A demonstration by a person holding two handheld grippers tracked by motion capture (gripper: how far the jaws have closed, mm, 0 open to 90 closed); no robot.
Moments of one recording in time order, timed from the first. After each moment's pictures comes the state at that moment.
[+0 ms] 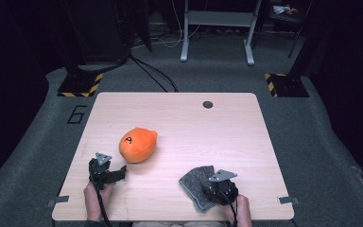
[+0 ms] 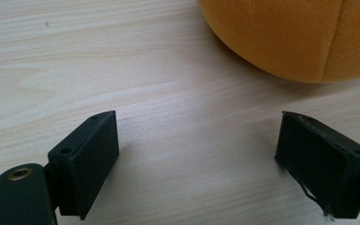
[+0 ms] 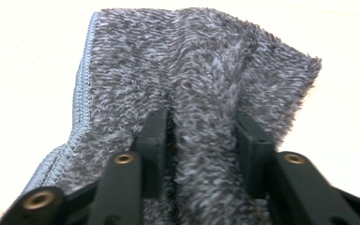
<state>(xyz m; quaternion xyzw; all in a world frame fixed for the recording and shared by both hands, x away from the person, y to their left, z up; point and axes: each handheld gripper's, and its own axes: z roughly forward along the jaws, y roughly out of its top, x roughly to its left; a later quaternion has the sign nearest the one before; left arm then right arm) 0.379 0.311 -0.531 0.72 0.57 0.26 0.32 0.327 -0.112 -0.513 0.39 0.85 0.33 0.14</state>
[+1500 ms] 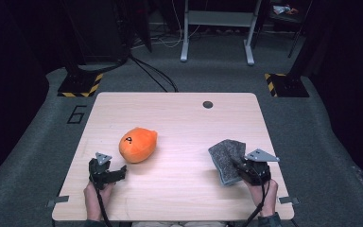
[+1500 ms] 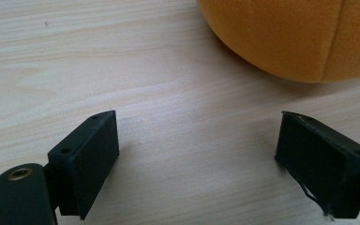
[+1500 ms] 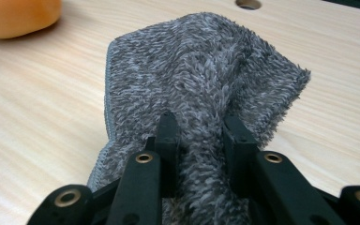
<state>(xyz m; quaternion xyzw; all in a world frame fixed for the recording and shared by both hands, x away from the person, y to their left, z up) 0.379 0.311 -0.531 0.72 0.57 0.26 0.32 0.355 -0.197 -0.449 0.46 0.76 0.38 0.24</state>
